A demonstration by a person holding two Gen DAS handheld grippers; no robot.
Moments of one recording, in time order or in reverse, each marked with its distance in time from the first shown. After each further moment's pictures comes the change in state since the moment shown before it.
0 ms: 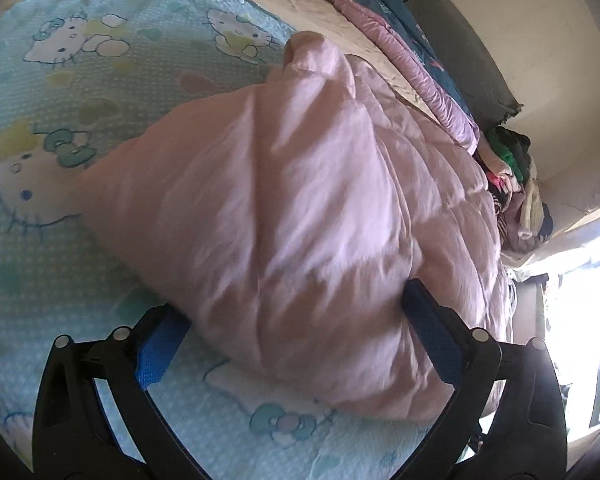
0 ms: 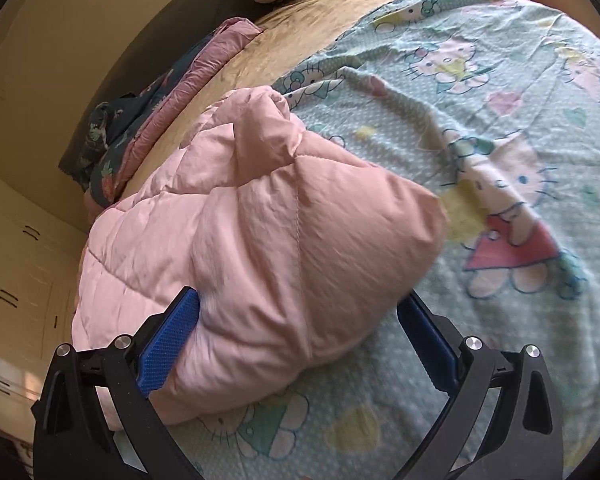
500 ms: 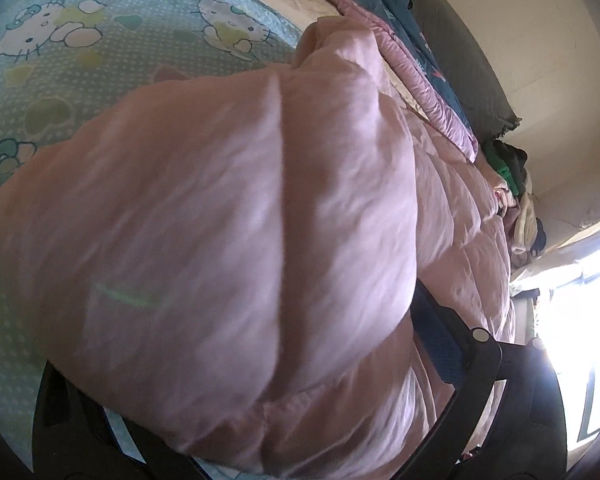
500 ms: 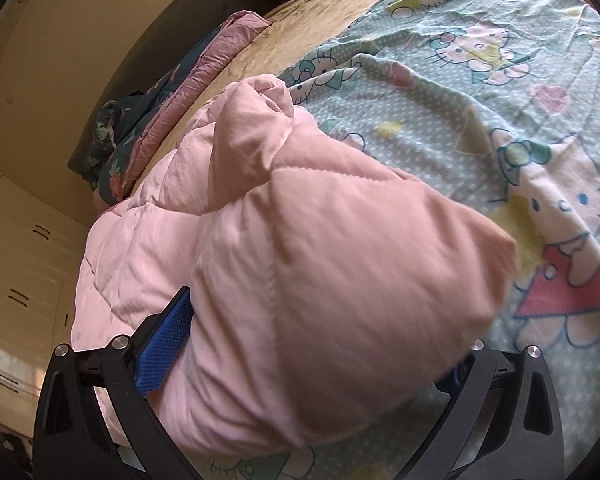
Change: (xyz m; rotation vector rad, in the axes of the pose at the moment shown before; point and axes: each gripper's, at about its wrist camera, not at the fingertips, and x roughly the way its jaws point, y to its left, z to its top) left arm 0.029 0.001 0.020 -0.034 -0.021 -0.038; right arm 0.031 -0.003 0.014 0.009 0.016 0.060
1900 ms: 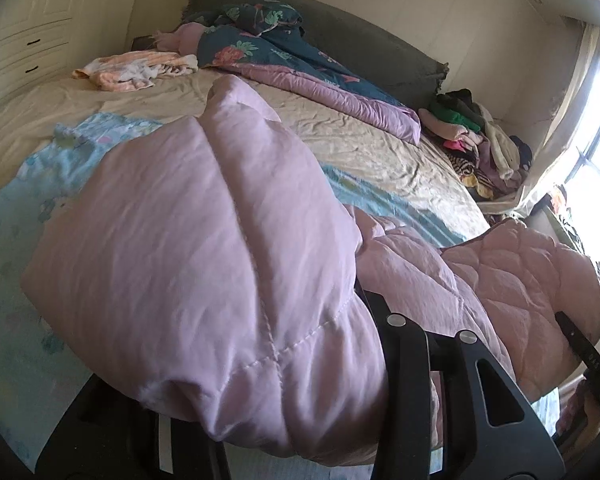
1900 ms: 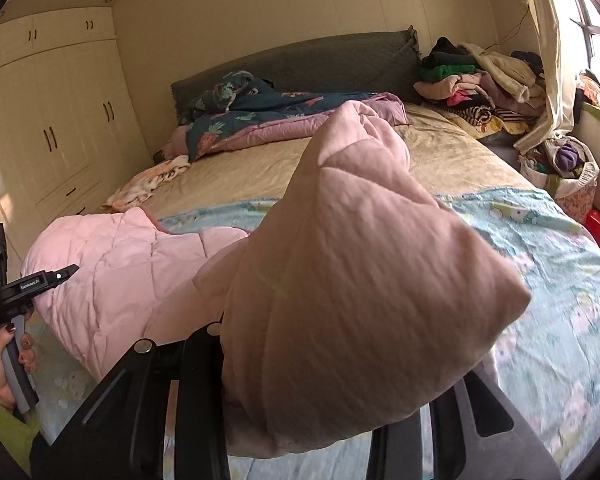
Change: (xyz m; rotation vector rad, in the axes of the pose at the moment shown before) left arm -0.133 -0.077 -0.050 0.481 -0.165 0.051; right arm -0.160 0.117 -0.063 -0.674 -0.181 0.028
